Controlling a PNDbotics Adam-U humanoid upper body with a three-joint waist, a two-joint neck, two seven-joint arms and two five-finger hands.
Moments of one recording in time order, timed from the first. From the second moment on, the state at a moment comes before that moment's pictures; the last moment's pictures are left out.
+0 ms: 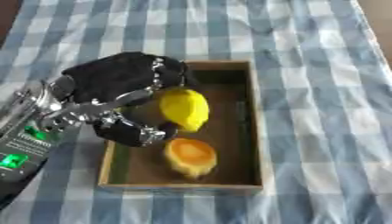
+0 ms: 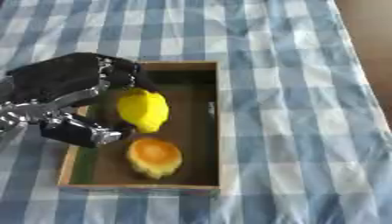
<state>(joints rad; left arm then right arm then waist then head) -0.69 0.61 -0.51 -1.98 -0.66 -0.05 -0.54 -0.28 -0.80 -0.15 -1.98 -0.07 -0.31 -0.25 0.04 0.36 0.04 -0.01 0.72</state>
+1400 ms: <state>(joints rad) -0.55 0.47 0.12 -1.98 -0.20 -0.24 0.62 -0.36 -0.74 -0.18 -1.98 -0.09 -0.34 -0.30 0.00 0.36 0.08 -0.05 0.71</state>
